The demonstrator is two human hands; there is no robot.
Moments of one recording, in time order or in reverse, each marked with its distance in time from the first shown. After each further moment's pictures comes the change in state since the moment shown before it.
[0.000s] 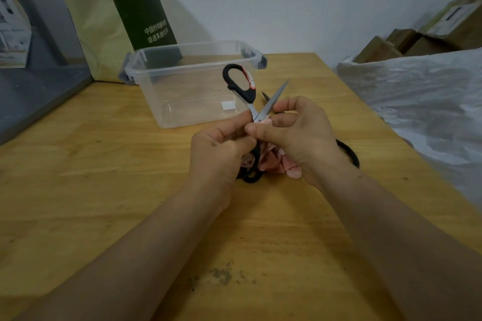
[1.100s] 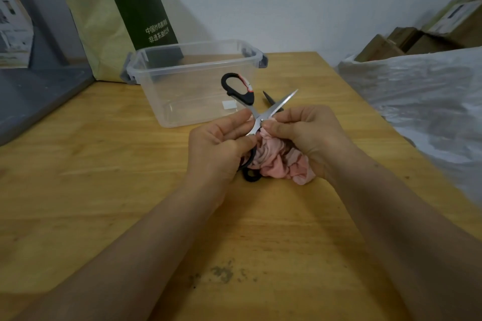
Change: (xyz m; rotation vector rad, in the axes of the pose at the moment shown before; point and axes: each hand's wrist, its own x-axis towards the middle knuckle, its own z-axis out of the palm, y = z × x) left_hand 0.005 -0.001 -0.003 0.048 0.009 0.024; right_hand 0.011 0.002 -0.011 -0.080 0.004 0.038
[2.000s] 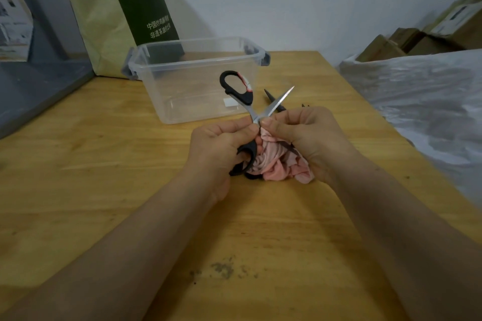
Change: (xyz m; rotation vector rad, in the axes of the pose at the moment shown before) left_hand 0.005 0.001 -0.003 -0.107 0.051 -0.198; right_hand -0.003 0.006 0.003 0.028 -0.066 -0.025
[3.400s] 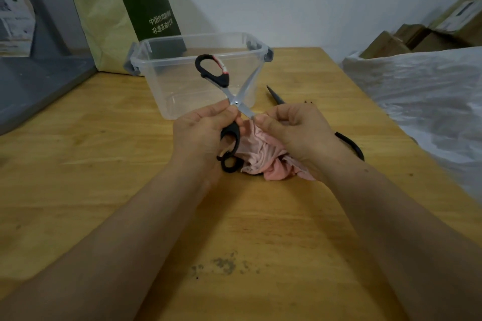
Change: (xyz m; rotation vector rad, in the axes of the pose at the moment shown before) left_hand 0.006 0.011 -0.008 -0.177 0.049 0.087; right_hand 0.003 0.005 0.011 -0.252 -0.018 -0.117
